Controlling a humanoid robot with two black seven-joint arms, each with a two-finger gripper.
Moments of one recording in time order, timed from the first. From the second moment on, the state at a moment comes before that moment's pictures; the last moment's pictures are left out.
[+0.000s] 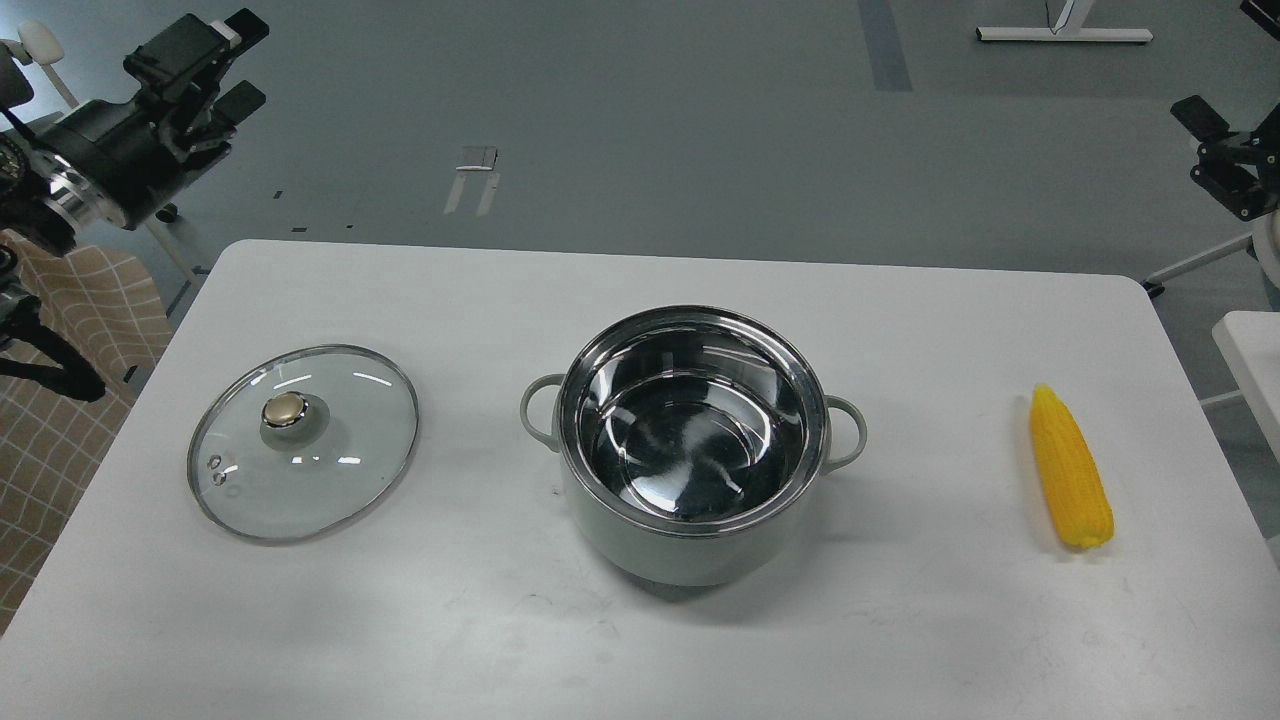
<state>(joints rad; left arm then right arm) -0.78 0.86 -0.63 -1.04 0.66 -0.24 -0.49 0.64 -0.79 1.05 1.00 -0.80 0.47 0.31</state>
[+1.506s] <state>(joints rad) -0.79 0.70 -0.63 -1.07 0.62 -0.26 -0.49 0.48 -0.75 0.68 0.96 -1.77 0.34 0.32</state>
